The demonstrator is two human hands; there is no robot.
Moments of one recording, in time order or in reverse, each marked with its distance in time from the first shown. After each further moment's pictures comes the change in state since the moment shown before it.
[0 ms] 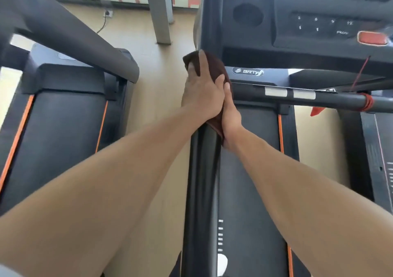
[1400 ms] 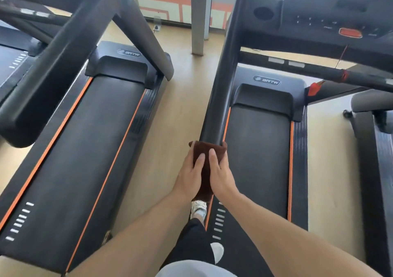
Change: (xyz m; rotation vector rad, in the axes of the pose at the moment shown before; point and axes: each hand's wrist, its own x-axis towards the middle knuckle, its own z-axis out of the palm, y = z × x) left_hand -0.406 -0.128 0.035 -0.638 -0.109 -0.298; right_hand -0.259 0.241 -0.074 -0.461 -0.134 -0.189
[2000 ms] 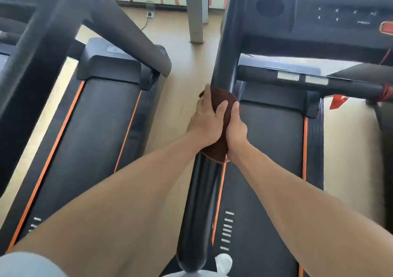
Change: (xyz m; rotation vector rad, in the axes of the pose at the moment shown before) left_hand 0.233 0.167 0.028 0.456 0.068 0.170; right_hand 0.216 -0.140 -0.049 0.442 0.103 0.279
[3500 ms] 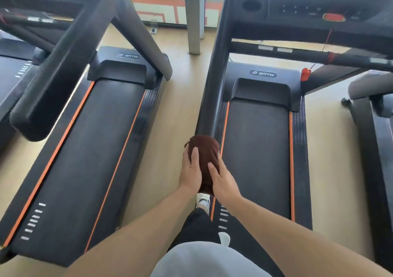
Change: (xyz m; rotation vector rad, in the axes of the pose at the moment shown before) left_hand -0.298 -0.148 0.059 -0.545 0.094 -0.280; right_hand -0.212 0.248 -0.090 -0.526 -0.165 -0.304
